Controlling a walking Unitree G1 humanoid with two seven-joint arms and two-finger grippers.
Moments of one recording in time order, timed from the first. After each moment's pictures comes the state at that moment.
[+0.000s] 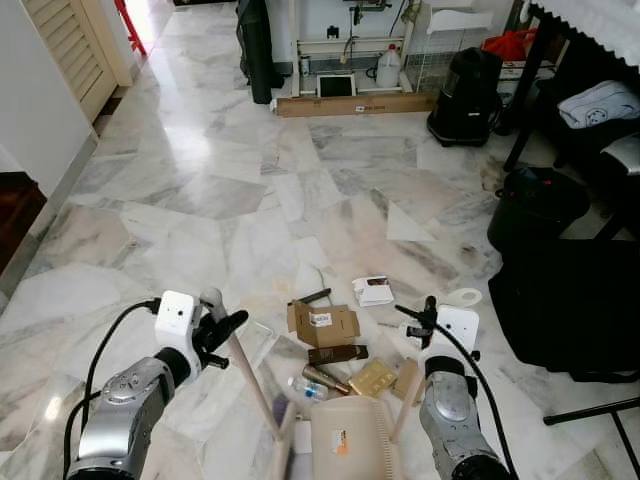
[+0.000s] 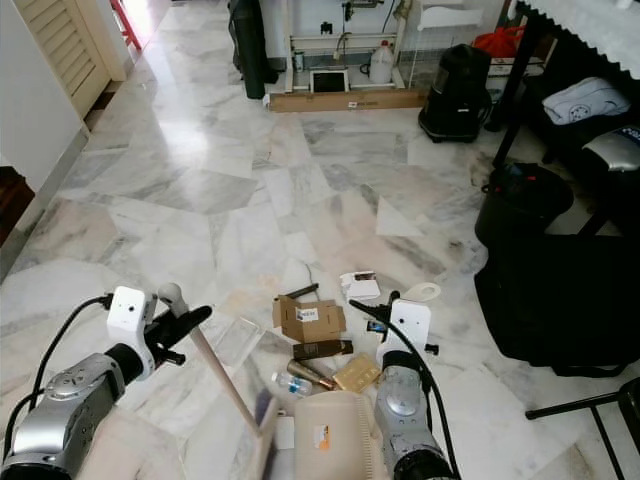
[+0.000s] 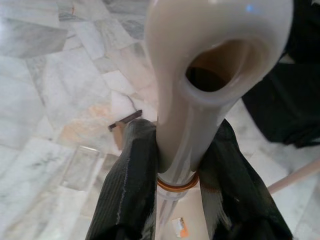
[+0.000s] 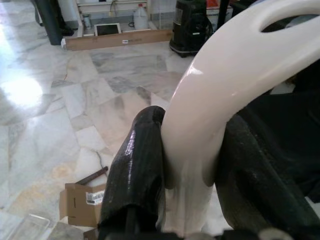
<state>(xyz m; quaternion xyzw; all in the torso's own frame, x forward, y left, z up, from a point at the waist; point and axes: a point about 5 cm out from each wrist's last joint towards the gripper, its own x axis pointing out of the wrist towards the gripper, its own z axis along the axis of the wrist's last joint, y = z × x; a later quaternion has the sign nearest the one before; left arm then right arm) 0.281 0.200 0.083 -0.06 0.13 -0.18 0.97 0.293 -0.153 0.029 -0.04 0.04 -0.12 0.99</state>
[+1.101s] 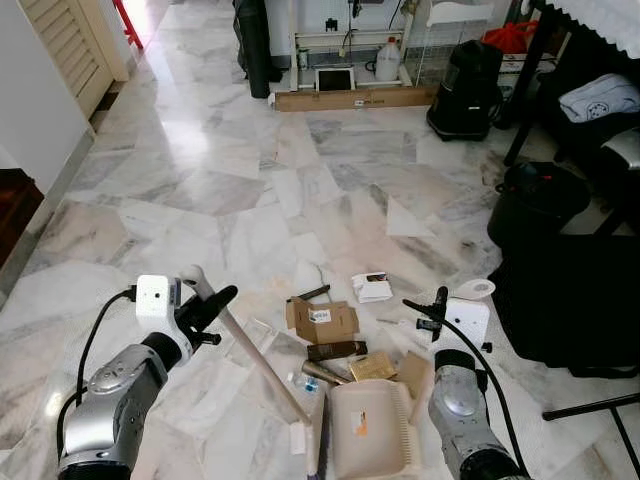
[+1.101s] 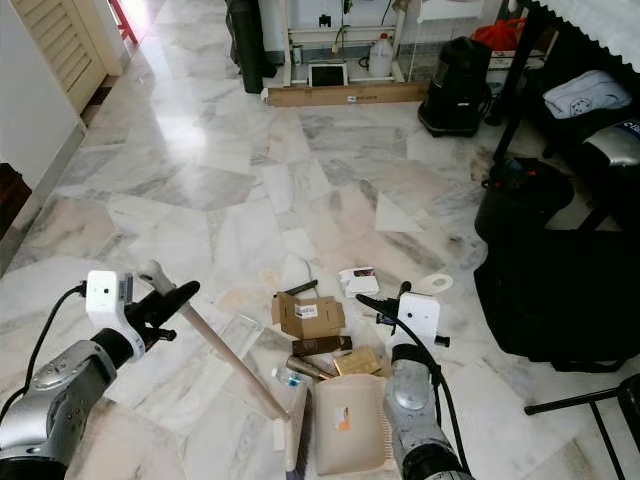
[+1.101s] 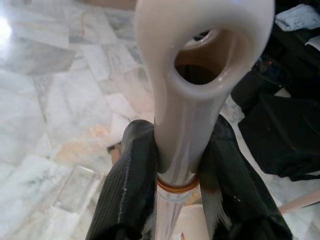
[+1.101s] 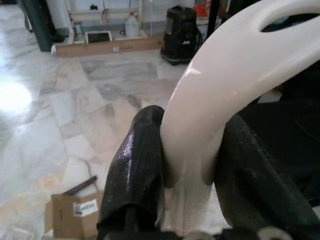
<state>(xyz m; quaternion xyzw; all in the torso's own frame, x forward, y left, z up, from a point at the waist) 0.285 0.208 0.111 -0.08 0.07 -0.16 0.98 0.295 -0.161 0.034 -0.05 0.02 -0.13 0.99</state>
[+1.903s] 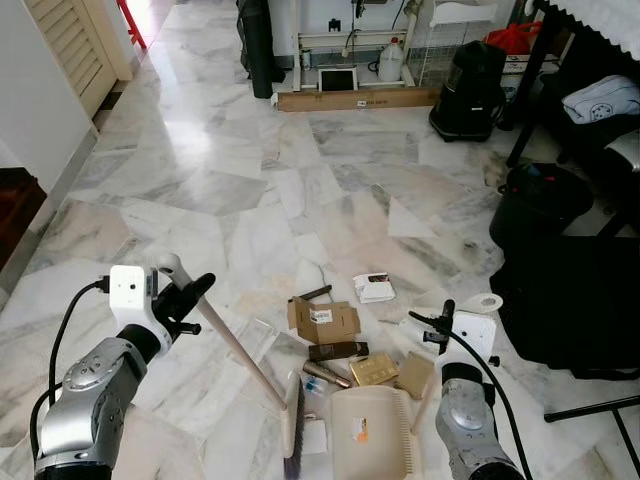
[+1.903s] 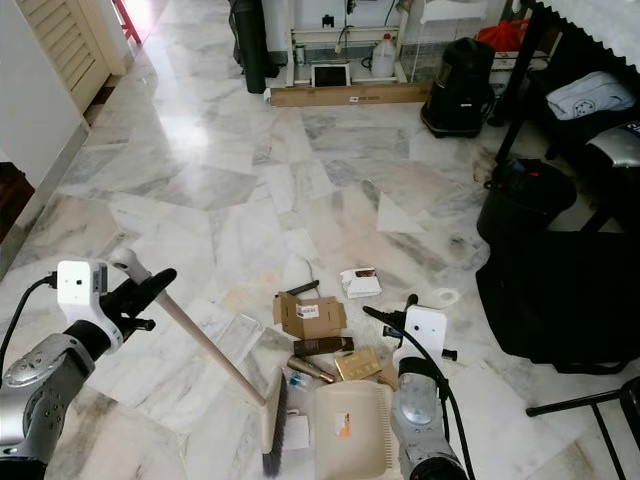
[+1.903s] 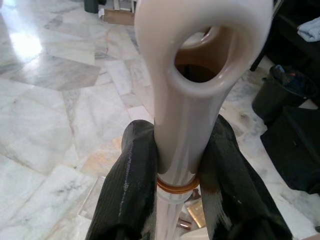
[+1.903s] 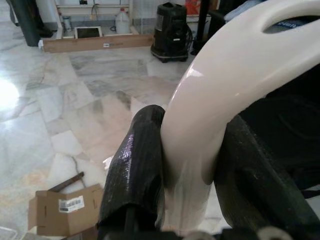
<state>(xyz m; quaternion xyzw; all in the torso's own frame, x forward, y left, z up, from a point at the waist) 0.283 0.226 0.124 -0.07 0.05 -0.12 0.99 0.285 -0.179 0.029 -0.06 0.02 -0.15 0.99</state>
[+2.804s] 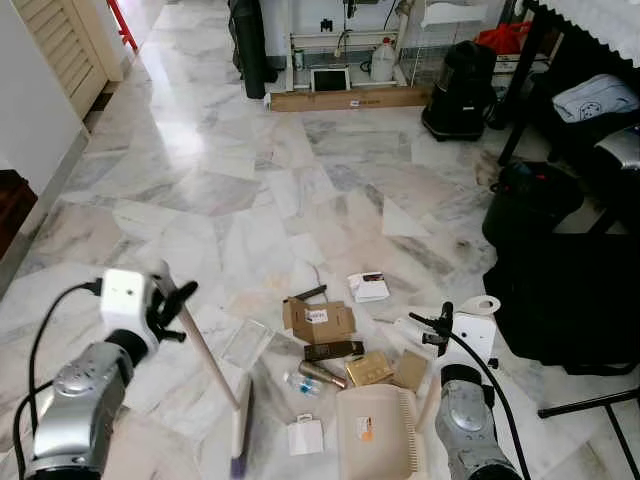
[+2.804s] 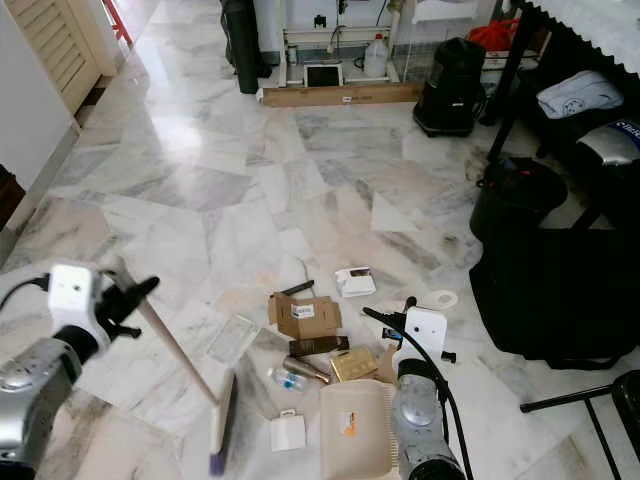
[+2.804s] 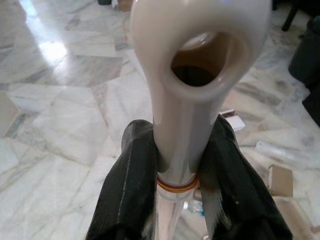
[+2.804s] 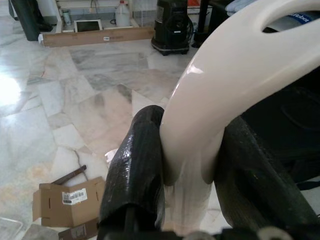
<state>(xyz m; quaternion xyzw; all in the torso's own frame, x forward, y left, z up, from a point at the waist) 0.280 0.236 0.110 0.05 0.08 -0.10 0.99 0.283 -0.168 0.021 -0.04 0.04 -0.13 0.99</state>
